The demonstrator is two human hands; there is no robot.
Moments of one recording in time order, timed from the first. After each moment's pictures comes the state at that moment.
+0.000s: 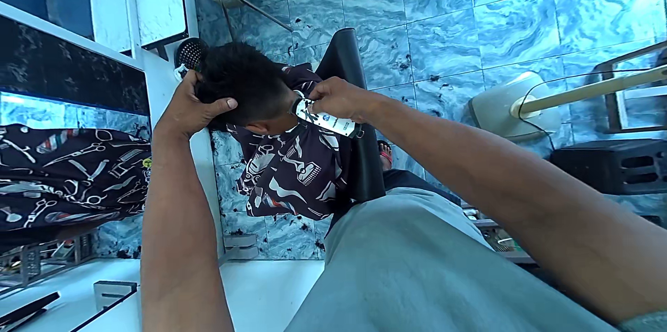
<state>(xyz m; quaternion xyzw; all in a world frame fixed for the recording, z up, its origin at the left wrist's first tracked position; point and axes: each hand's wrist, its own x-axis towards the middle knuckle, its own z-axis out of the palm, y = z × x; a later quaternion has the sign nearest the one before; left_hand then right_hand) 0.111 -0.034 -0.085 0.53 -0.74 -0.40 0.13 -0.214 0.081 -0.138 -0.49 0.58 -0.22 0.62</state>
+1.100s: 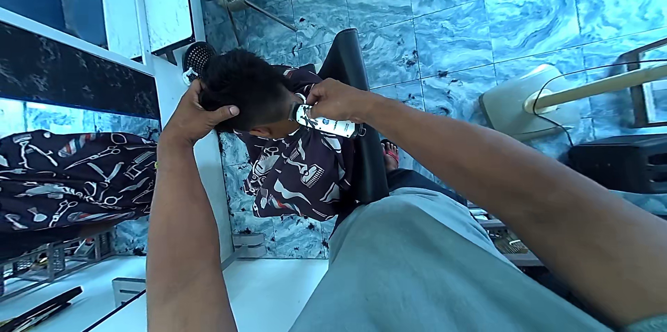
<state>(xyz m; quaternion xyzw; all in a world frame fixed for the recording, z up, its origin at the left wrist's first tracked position) 0.112 -0.034 -0.083 0.53 -0.73 -0.41 0.11 -0.212 0.070 -0.139 -0.54 0.56 -0.22 0.59</state>
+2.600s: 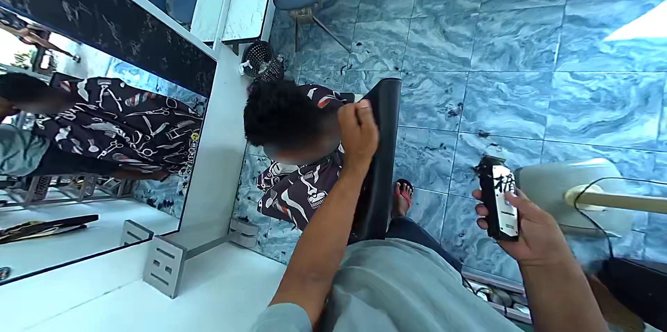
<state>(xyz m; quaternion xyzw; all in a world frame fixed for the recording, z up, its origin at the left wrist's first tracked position) -0.159 0.071 -0.150 0.63 -0.60 -0.30 0.40 -0.431 0.282 -0.188 -0.04 0.53 -0.53 0.66</state>
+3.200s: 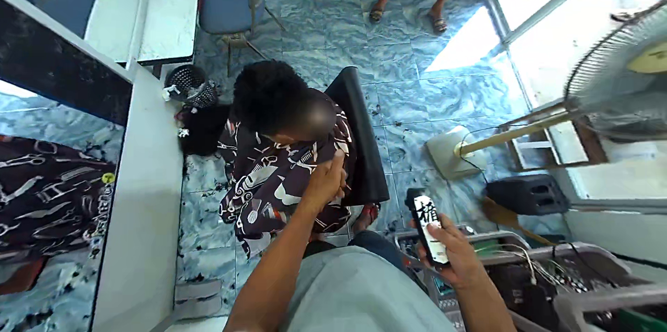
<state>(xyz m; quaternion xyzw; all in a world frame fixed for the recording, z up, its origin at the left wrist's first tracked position) 0.028 0.204 -0.139 0.48 -0.55 -0.68 0.07 -0.171 0.467 -0.137 -0.07 0.60 -0.58 0.55</state>
